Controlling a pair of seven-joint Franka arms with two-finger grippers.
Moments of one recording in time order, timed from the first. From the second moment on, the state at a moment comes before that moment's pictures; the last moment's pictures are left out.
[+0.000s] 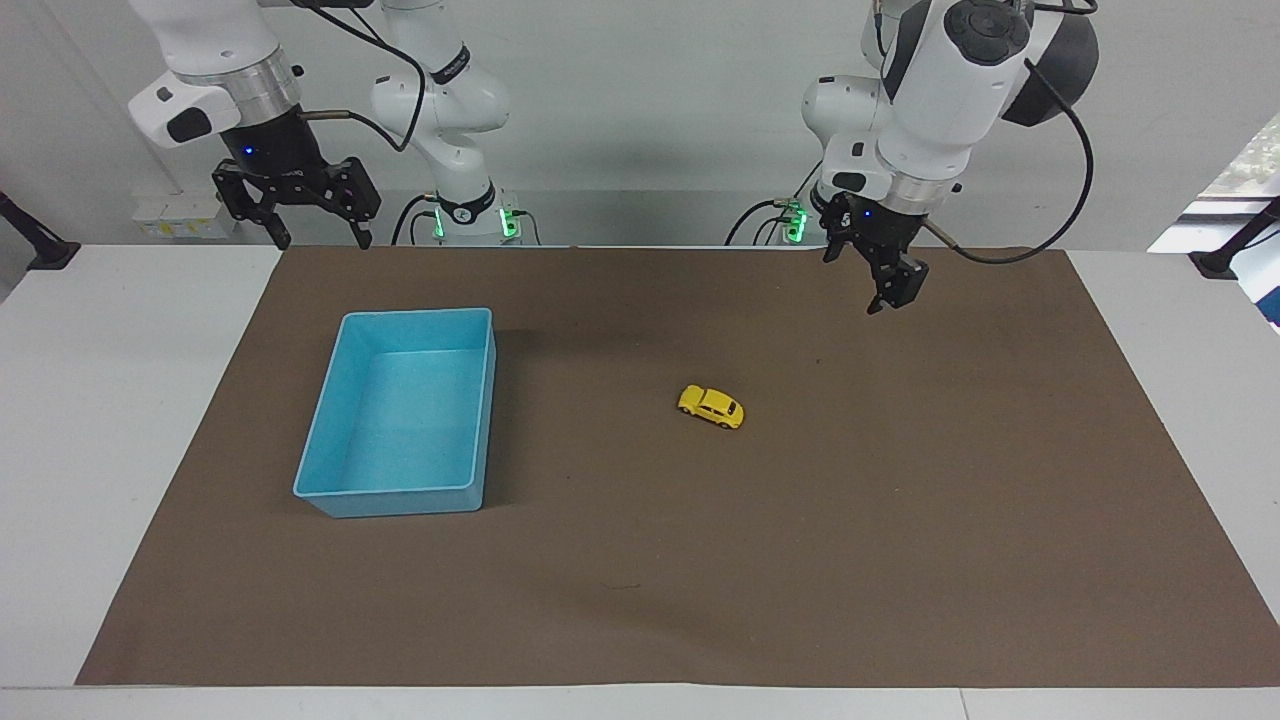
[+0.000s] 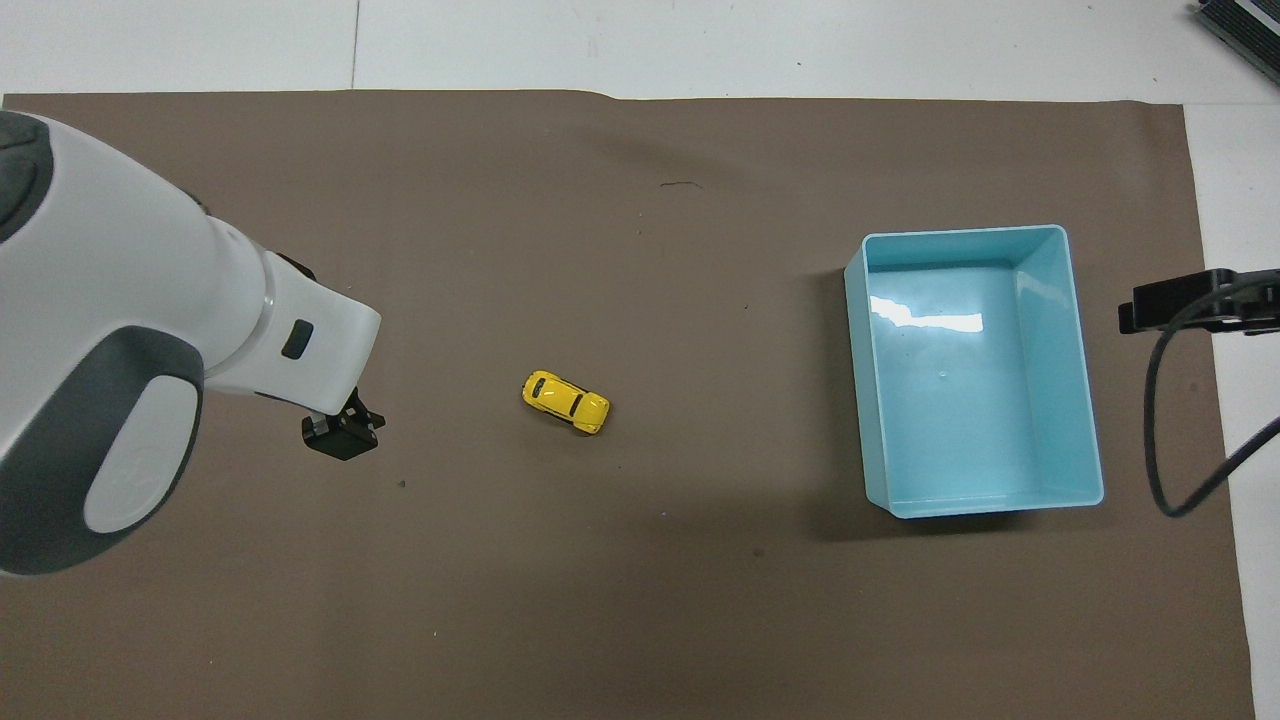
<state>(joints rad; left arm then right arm) -0.27 0.01 -0.10 -1.70 -0.06 1.68 0.90 0.04 -0.03 -0.04 -1.50 0.02 1.54 0.03</state>
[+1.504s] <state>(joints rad) -0.47 0.25 -0.11 -1.95 -0.07 2.25 1.16 0.04 -0.03 -0.04 -1.50 0.02 1.54 0.03</state>
